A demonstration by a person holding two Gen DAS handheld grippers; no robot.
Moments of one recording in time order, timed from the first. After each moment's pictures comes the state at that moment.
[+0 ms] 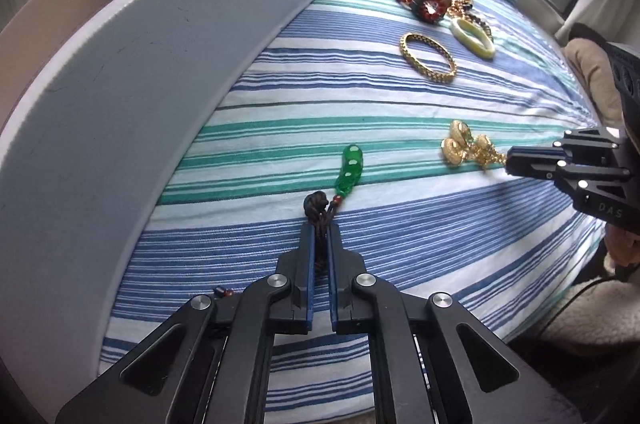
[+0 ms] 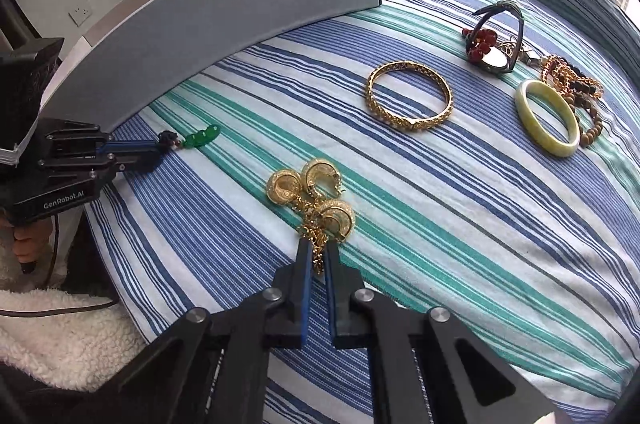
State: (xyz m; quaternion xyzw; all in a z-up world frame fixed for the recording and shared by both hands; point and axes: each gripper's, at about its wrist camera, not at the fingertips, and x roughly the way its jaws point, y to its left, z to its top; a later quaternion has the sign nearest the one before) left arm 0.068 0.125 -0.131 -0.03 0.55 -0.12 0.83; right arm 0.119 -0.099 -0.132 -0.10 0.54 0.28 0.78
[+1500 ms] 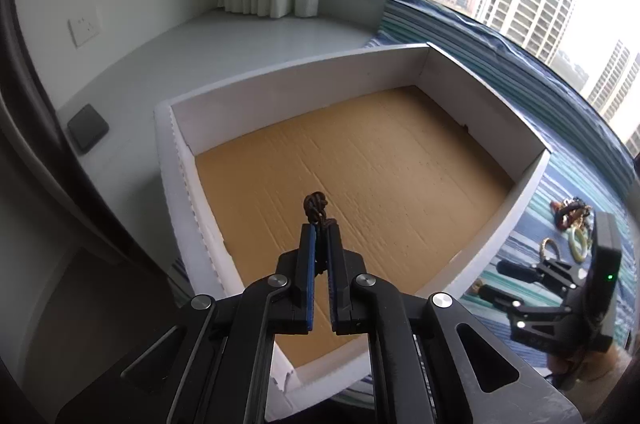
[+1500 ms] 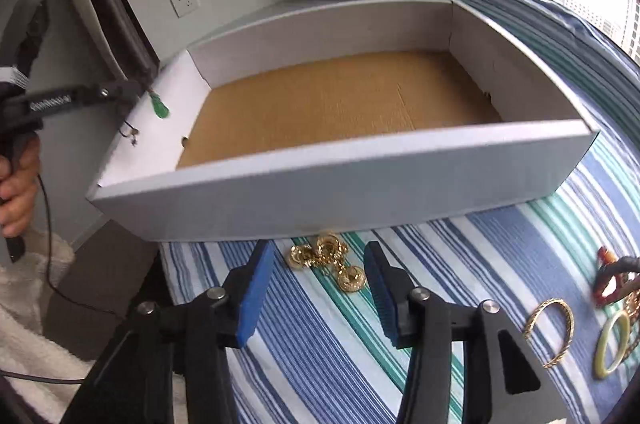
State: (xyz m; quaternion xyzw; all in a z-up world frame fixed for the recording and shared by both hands) left arm 0.013 0.313 -0.009 -0.15 0.43 0.19 0.87; right arm 0.137 0.089 -0.107 -0.15 0.46 0.44 0.76
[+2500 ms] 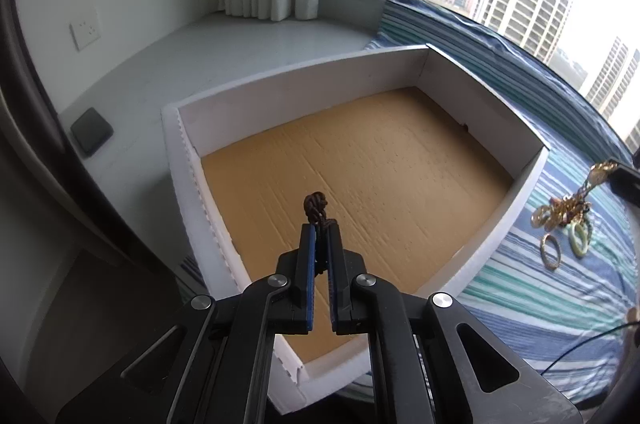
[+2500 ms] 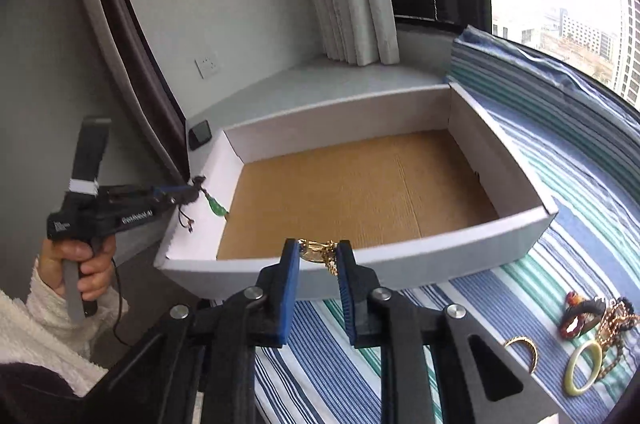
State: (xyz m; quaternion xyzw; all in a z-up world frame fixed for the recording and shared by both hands) left arm 0.004 0.316 -0.004 -0.14 0.42 0.19 0.87; right arm 0.134 0.075 0.045 -0.09 0.37 0.49 0.78
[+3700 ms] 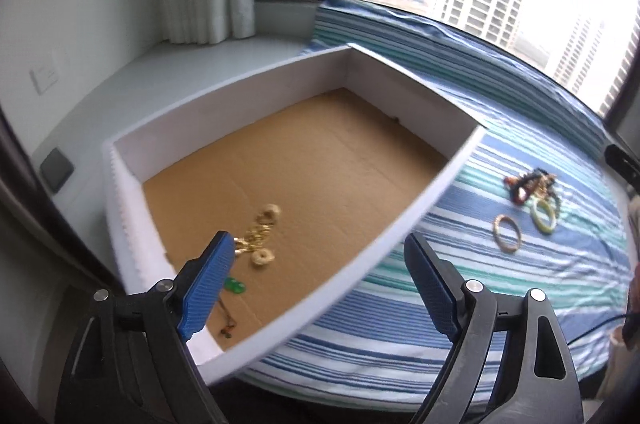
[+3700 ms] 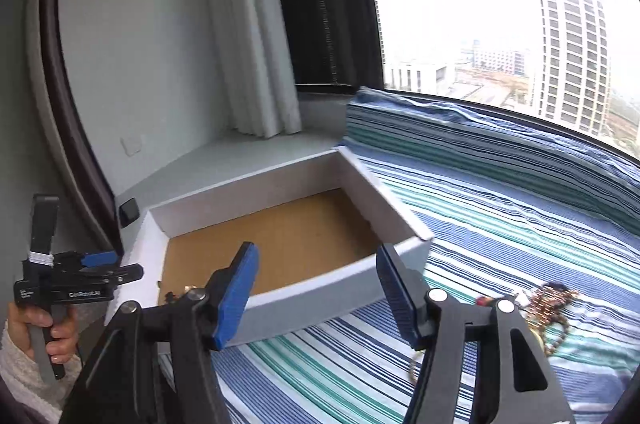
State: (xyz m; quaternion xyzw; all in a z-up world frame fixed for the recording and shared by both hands) left arm 0.024 0.222 0.009 -0.09 0.41 0.10 0.90; right arm 0.131 -0.042 0.060 -0.04 0.29 0.29 0.91
